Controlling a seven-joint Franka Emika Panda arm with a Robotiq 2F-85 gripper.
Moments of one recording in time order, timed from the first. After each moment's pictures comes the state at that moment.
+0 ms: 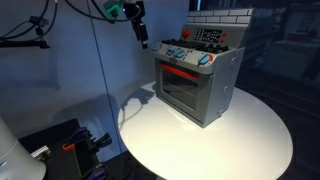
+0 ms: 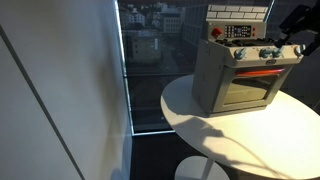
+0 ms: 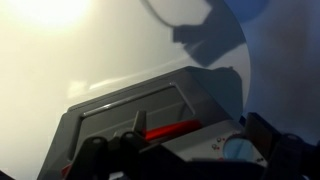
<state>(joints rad) 0.03 -0.29 0.09 -2.33 0.21 2.32 0.33</state>
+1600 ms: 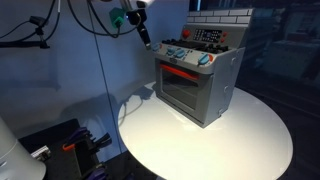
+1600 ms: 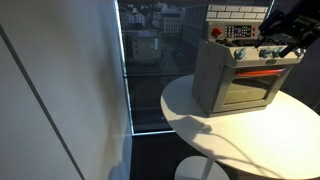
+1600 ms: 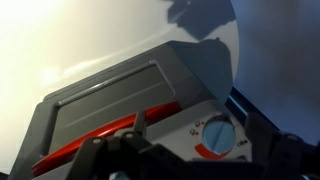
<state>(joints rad) 0.03 -0.20 0.15 -2.34 0.20 2.55 0.45</state>
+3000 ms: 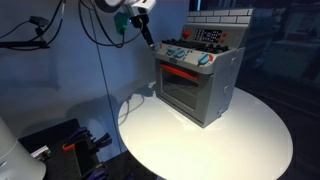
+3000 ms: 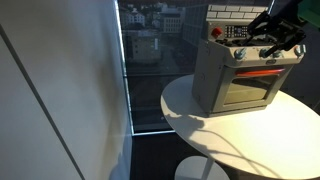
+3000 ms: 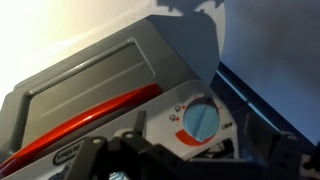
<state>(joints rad) 0.06 -0.13 0.16 -2.34 0.21 2.76 0.51</state>
